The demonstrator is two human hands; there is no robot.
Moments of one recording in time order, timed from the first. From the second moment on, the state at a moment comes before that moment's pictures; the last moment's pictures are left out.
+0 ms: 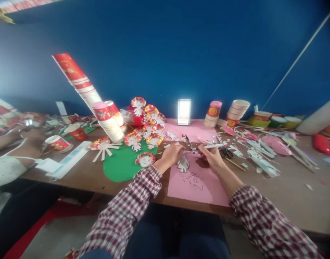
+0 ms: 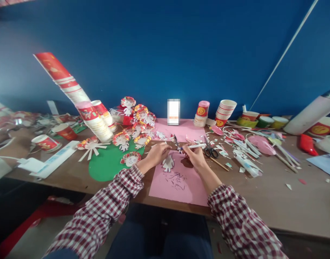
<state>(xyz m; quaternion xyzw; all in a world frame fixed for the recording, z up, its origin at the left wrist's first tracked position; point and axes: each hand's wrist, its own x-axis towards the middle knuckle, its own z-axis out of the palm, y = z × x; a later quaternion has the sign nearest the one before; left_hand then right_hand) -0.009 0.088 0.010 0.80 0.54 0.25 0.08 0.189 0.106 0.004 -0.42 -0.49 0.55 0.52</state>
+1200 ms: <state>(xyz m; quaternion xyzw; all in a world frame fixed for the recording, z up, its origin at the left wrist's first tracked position) -0.023 0.094 -0.001 0.82 0.45 0.31 0.14 0.183 0.081 0.028 -0.40 -0.50 0.60 0.47</state>
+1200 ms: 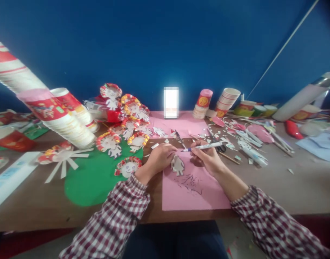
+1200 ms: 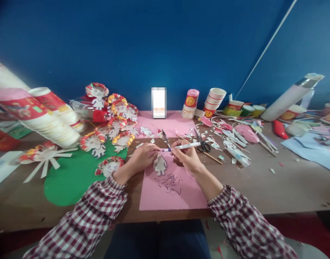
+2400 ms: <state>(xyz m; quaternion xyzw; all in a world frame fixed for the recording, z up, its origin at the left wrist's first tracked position) -0.024 0.091 0.001 0.87 0.41 0.24 0.14 0.173 0.047 0.015 -0.46 -0.67 0.46 0.36</state>
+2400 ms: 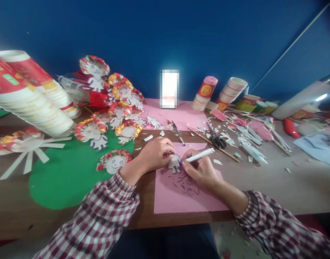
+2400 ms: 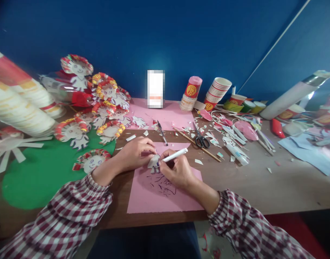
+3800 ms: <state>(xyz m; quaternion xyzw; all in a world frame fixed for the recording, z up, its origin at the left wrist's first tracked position) -0.027 0.094 -0.001 0.88 0.38 0.24 0.16 0.170 0.044 0.008 -0.43 -0.74 0.40 0.33</state>
